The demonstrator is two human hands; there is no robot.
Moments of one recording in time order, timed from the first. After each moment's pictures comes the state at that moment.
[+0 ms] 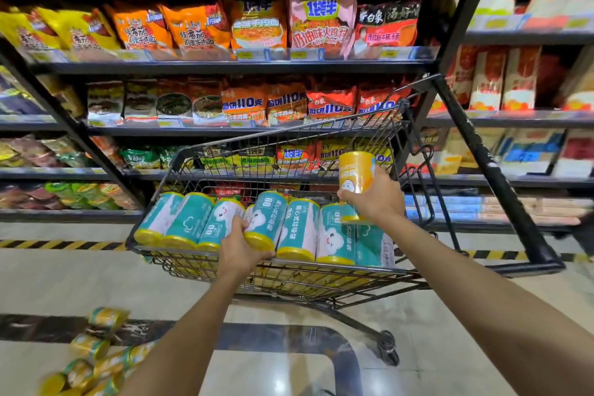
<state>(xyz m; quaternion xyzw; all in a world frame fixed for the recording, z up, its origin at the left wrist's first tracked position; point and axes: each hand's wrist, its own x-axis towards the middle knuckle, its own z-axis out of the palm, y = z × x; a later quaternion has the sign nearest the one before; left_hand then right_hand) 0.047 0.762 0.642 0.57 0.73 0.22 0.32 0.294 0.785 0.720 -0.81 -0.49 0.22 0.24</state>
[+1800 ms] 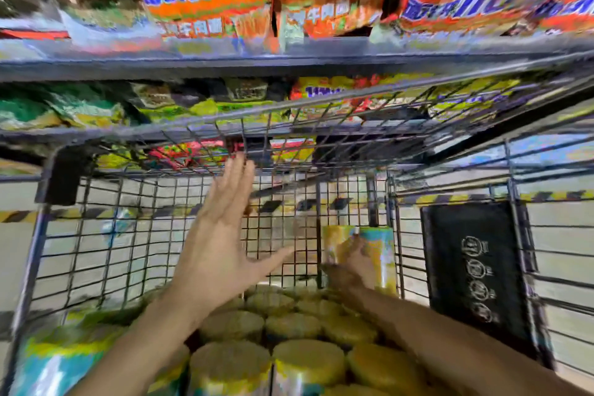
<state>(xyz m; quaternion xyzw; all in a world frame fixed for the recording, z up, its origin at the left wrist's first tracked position) -0.020 1.062 0.523 0.80 0.53 0.07 0.25 0.170 0.980 0.347 -0.87 -0.27 0.41 -0.07</state>
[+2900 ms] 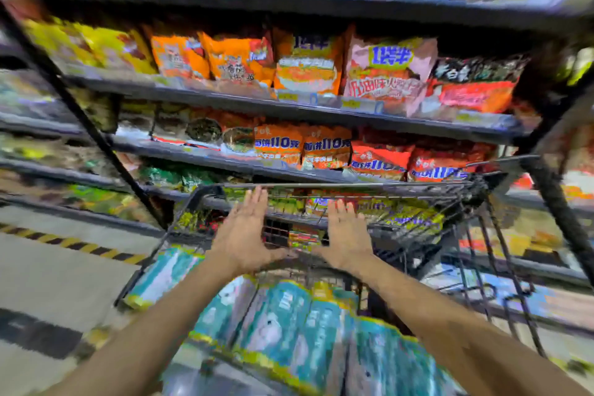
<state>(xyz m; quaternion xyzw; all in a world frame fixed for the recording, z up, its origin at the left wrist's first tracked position) 0.023 0.940 0.710 0.76 0.64 0.05 0.09 0.218 0.965 0.679 -0.65 -0.75 0.12 -0.05</state>
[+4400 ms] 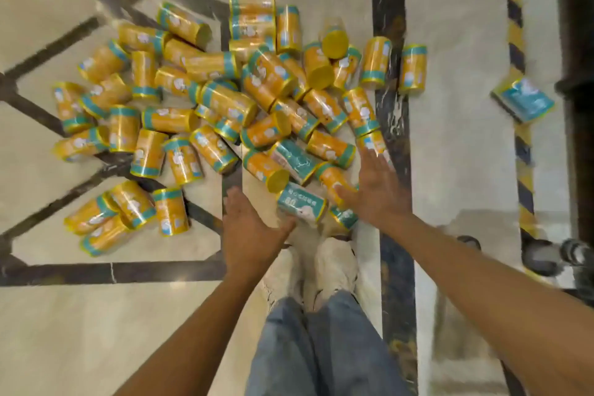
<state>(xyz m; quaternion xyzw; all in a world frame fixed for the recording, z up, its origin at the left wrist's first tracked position) -0.355 0.478 0.188 -0.16 0.92 0.24 0.26 -0.382 0.676 0.193 -0.15 -0.92 0.16 -0.31</state>
